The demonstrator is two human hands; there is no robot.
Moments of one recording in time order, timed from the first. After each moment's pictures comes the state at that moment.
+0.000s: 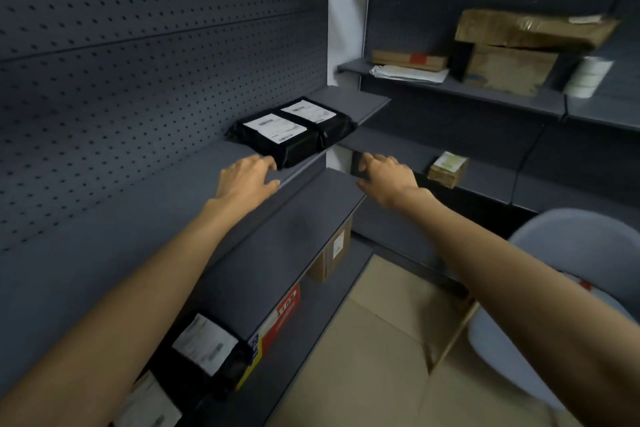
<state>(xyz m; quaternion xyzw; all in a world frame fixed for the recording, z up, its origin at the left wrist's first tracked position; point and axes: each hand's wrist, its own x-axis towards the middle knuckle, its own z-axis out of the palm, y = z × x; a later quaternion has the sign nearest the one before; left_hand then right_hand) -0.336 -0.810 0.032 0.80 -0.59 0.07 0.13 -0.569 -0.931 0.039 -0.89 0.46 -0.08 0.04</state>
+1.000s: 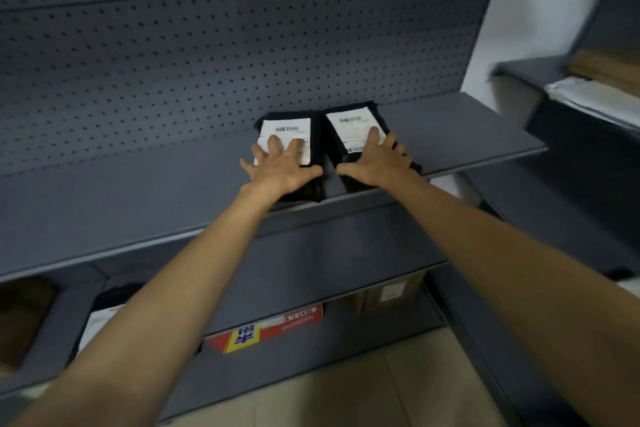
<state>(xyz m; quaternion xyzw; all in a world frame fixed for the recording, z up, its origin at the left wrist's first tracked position) -0.332 -1.065 0.004 0.97 -0.18 -0.09 0.11 -0.401 -1.229 0.007 -0.95 0.27 0.04 0.16</state>
